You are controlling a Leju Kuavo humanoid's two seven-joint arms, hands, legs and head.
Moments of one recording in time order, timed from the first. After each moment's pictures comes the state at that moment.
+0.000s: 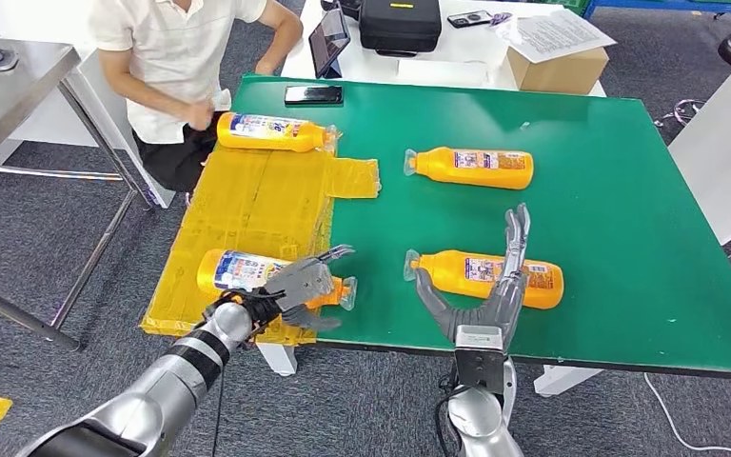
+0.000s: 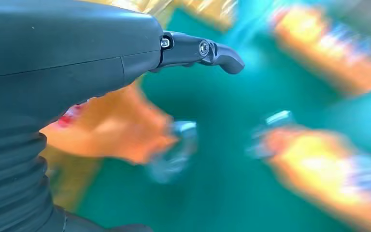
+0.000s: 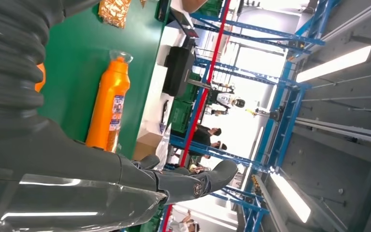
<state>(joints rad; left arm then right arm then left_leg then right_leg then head) -0.57 -0.16 -0.32 -0.64 -0.33 -0.12 -0.42 -0.05 0.19 0.33 -1.50 0.31 -0.70 -0.70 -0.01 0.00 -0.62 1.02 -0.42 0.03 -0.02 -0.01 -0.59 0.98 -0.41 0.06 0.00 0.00</state>
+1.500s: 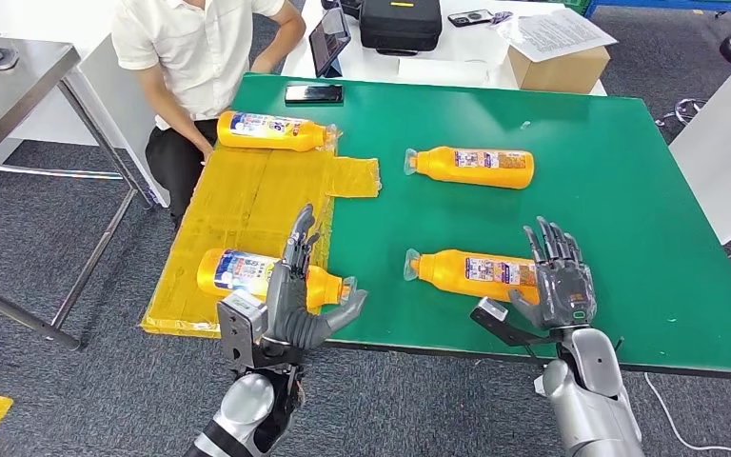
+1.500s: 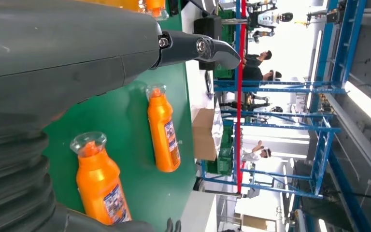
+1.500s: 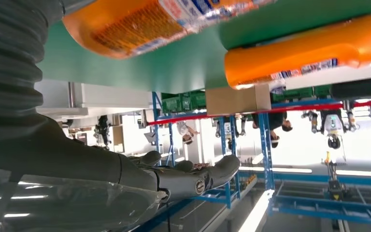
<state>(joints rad) -0.17 -0.24 -0.50 -1.28 0.27 0.31 -0.50 -0.31 -0.07 -0.12 -0.90 1.33 -0.70 -0.51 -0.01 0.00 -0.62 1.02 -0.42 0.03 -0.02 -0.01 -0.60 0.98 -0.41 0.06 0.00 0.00</state>
